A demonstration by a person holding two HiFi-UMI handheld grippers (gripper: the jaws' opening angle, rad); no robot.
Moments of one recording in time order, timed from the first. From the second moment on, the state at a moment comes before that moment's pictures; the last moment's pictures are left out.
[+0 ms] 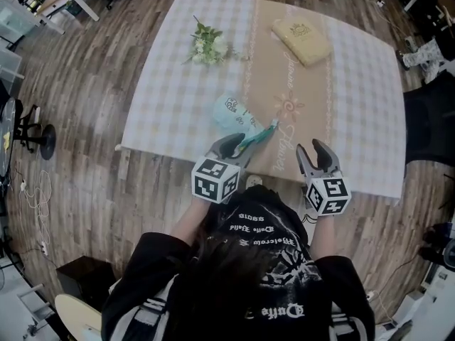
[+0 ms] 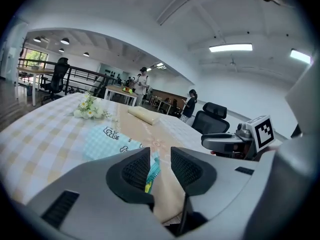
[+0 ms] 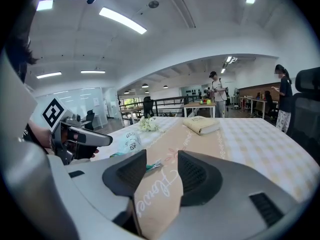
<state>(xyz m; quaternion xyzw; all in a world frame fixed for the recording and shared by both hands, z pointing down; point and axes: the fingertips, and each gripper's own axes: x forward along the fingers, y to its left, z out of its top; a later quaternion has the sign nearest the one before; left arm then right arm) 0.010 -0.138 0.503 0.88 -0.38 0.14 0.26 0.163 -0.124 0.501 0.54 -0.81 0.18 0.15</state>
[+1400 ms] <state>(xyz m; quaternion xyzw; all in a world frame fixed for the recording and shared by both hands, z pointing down) -0.087 -0.145 0.450 0.86 -0.48 0.08 0.14 0.132 -0.131 0.470 0.60 -0.79 0.09 0.13</state>
